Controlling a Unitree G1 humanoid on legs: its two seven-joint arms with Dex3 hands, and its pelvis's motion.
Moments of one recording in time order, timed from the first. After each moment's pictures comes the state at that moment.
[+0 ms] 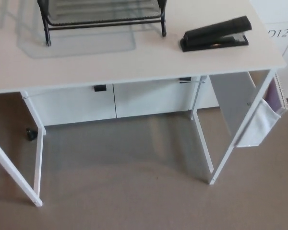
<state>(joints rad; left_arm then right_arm) -0.11 0.67 0.07 1.23 0.07 0.08 -0.19 0.34 -0.68 -0.33 1.06 0.09 -0.18 0.30</state>
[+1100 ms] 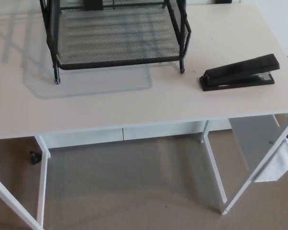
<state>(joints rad) -0.11 0.69 0.07 1.21 0.07 0.08 -0.21 0.35 -0.68 -0.29 1.11 0.08 -0.22 0.28</state>
